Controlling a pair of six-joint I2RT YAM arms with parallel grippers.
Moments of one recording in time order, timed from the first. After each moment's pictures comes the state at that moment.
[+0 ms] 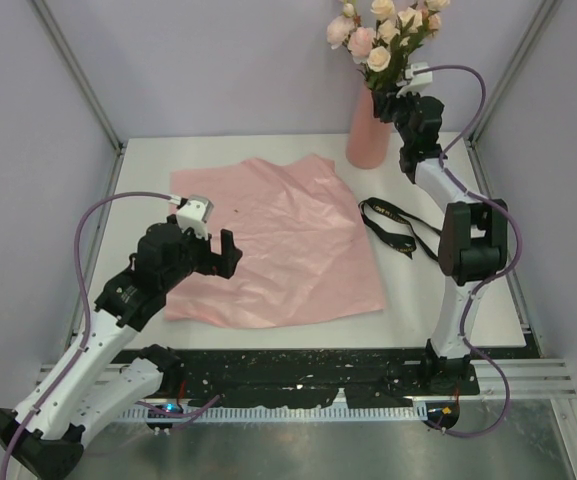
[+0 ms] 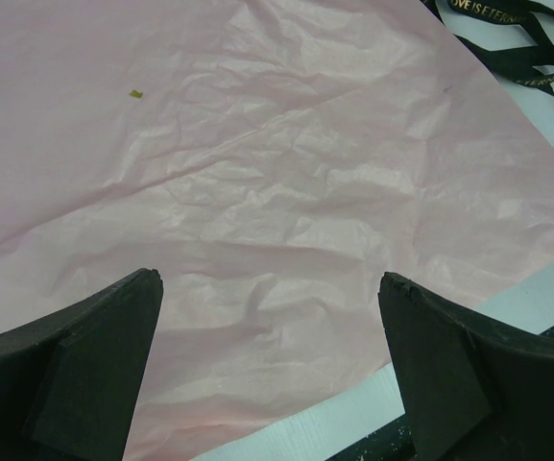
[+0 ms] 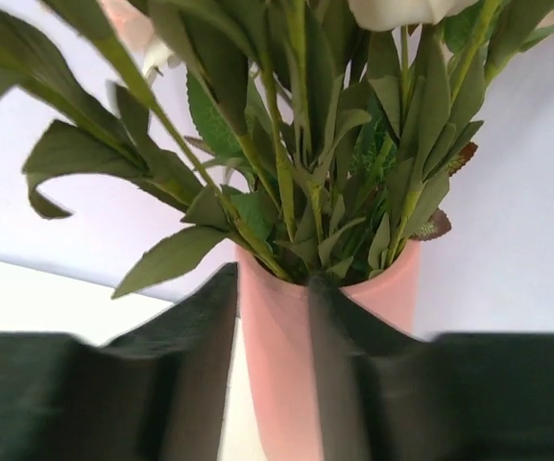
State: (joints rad) left arm -0.53 0.76 0.84 -0.51 -0.03 -0.18; right arm 0.09 2.03 1.64 0.56 -0.19 0.09
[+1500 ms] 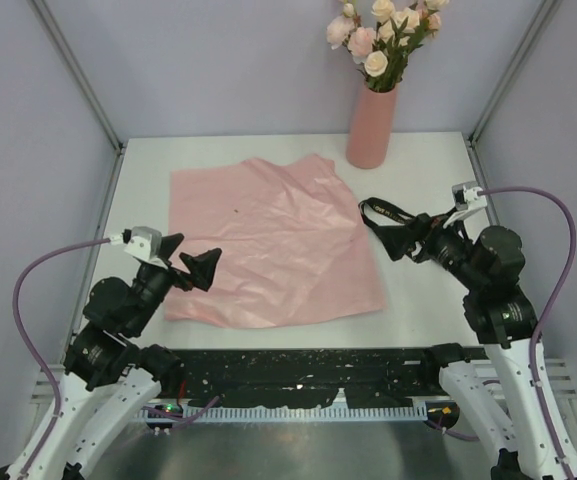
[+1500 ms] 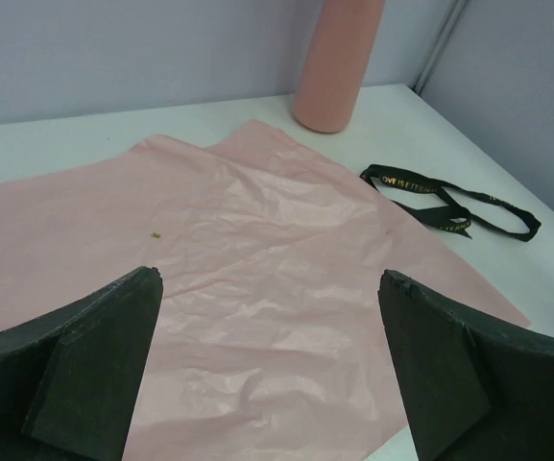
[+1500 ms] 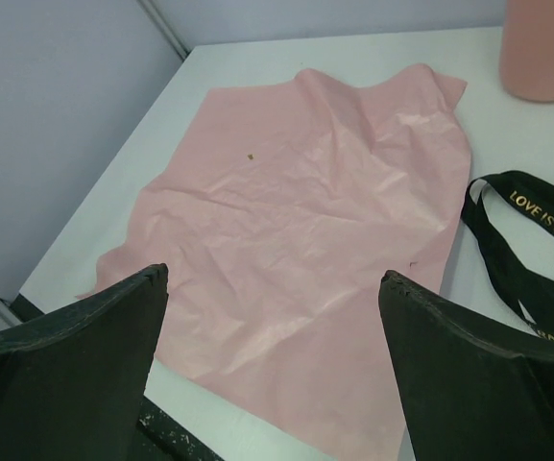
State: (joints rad) left arm -0.53 0.34 0.68 -0.31 -0.07 -0.18; right arm 0.16 0.60 0.86 -0.36 -0.40 0.37
